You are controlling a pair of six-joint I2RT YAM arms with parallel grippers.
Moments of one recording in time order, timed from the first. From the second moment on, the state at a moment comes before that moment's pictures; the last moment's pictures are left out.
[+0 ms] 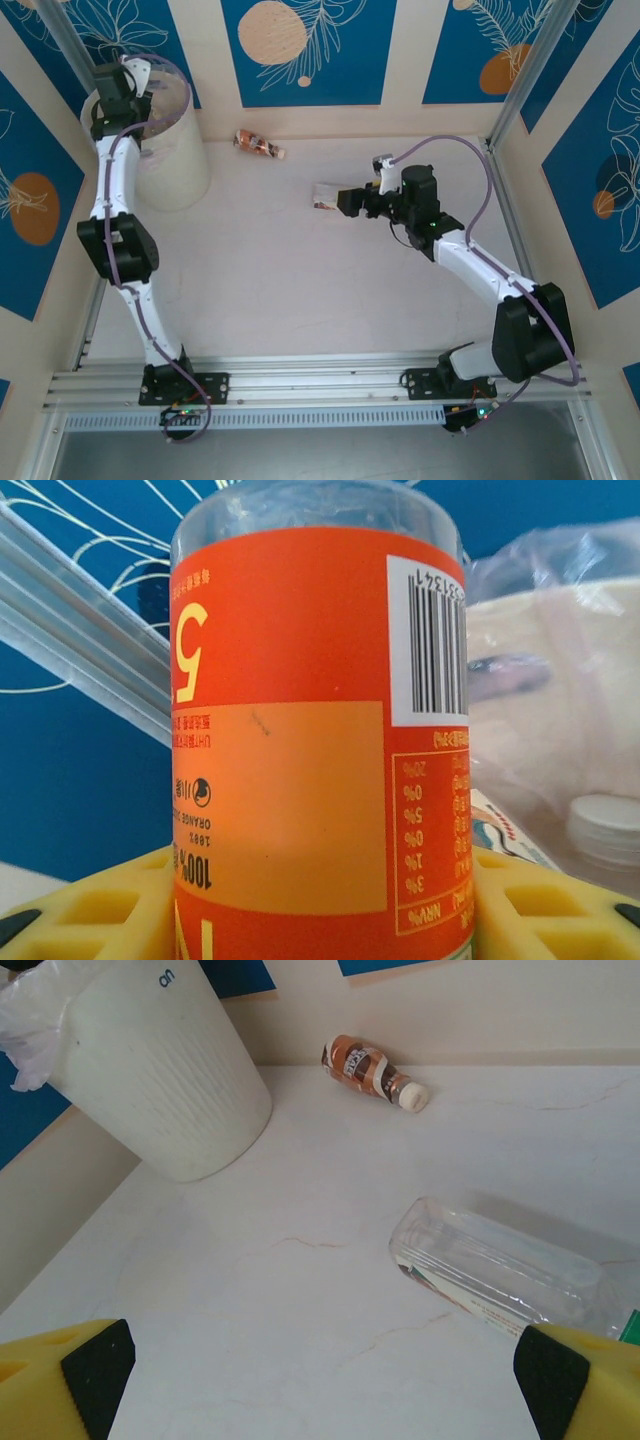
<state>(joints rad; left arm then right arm) 0.19 2.16 2.24 -0.36 -0.16 0.58 0.36 1.39 0.96 0.05 -0.39 0.29</state>
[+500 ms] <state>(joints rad) 0.21 2.17 2.26 -0.28 -0.28 0.60 0.37 1.41 0.97 0.04 -0.38 0.29</state>
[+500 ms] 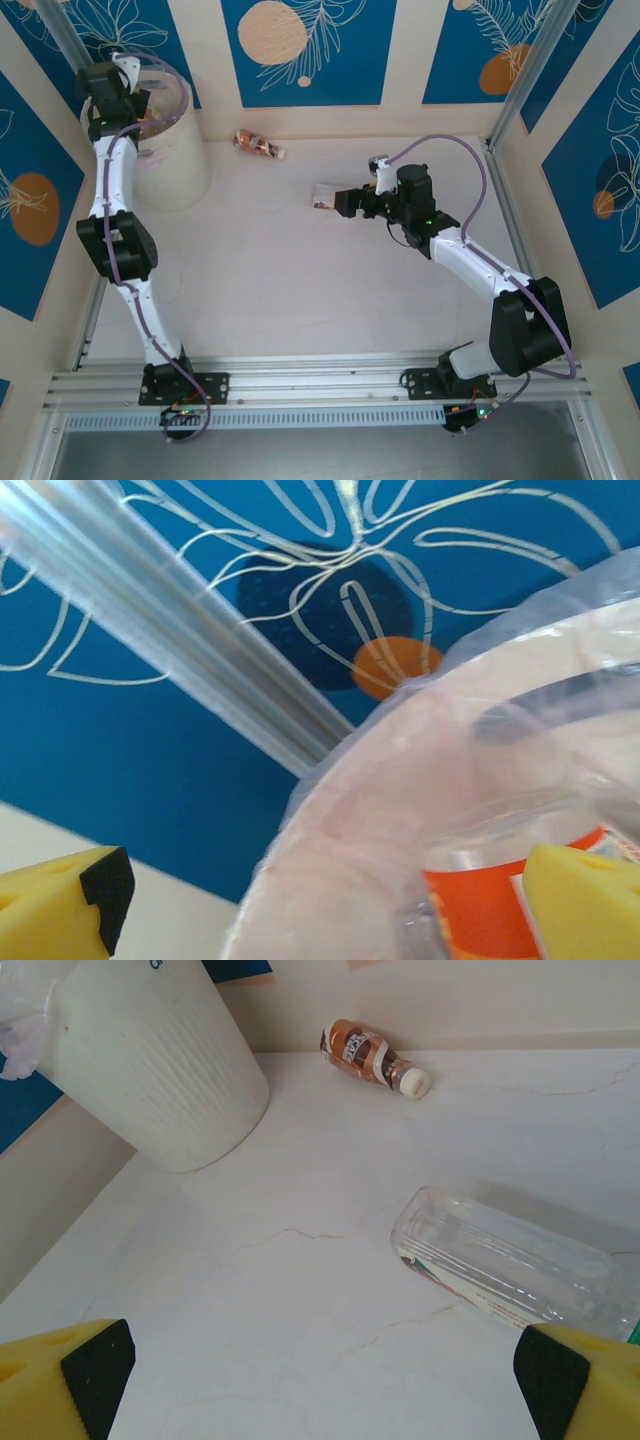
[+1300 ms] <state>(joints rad) -0.16 2.08 2.42 -0.68 -0.22 -0.07 0.37 1.30 0.95 -0.05 -0.23 0.29</state>
